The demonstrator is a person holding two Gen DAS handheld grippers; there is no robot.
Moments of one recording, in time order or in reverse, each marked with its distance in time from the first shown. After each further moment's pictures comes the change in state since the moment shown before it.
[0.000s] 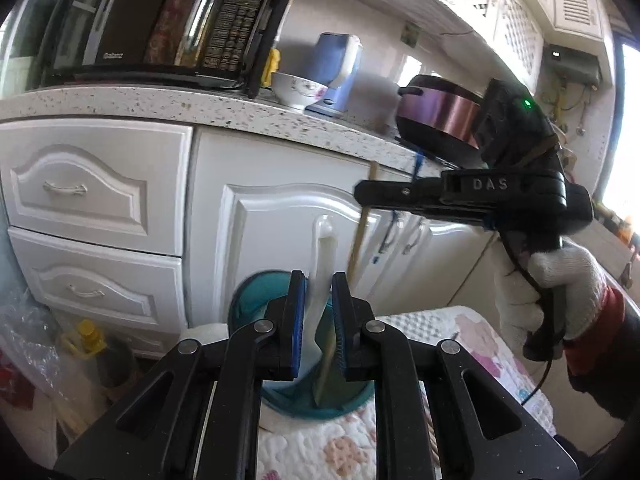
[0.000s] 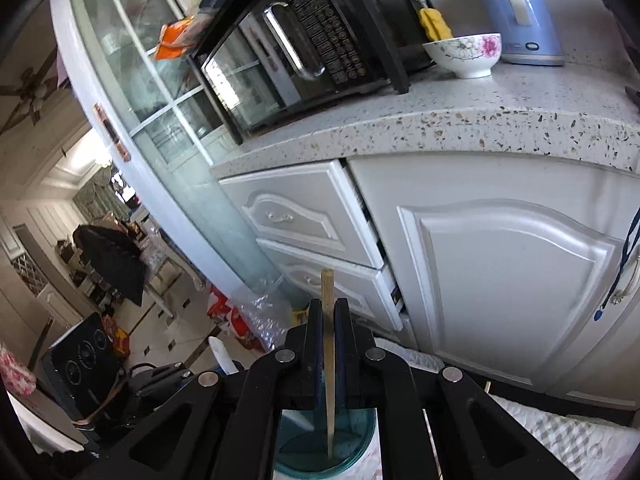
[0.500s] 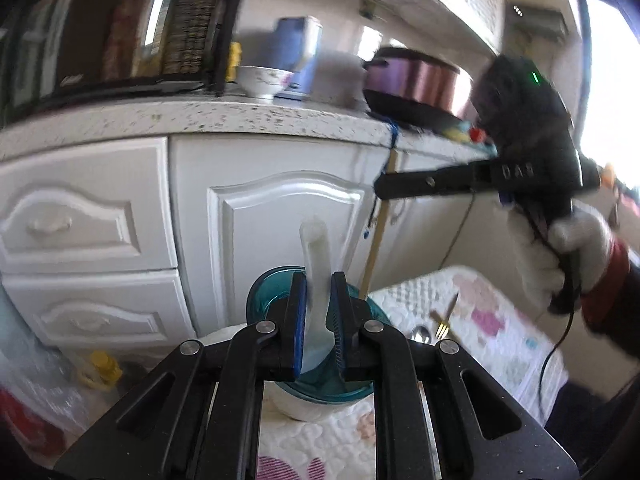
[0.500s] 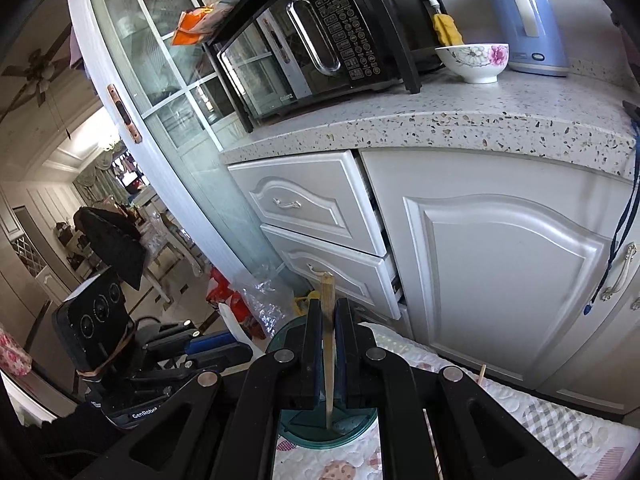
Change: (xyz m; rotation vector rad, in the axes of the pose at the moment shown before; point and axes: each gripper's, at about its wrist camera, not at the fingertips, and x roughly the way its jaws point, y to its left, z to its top) left arm 0.000 0.013 0.016 0.184 0.096 -0.072; right arm -0.019 0.016 -0.011 -0.041 0.021 -0.018
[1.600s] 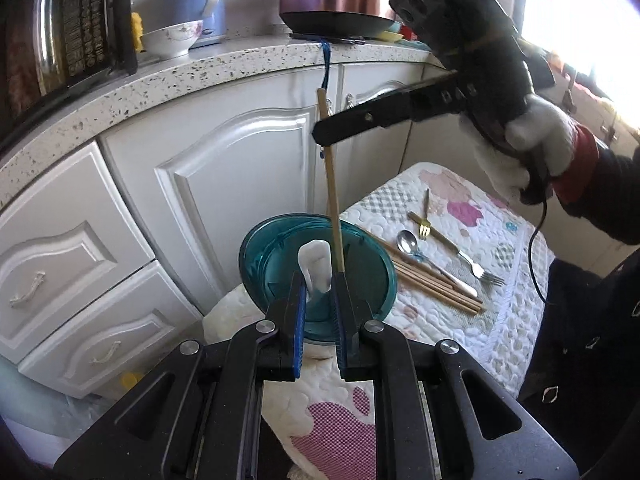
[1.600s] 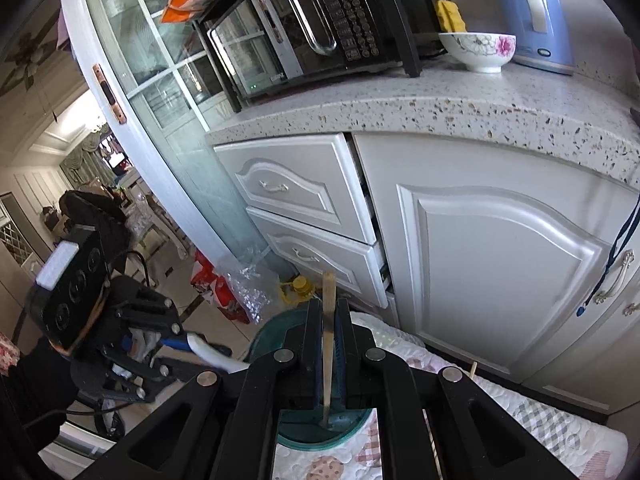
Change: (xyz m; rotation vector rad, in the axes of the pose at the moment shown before) left arm 0.010 0.008 0.014 0.268 0.302 -0.161; right arm 0.019 0.002 0.006 -0.025 0.074 -0.060
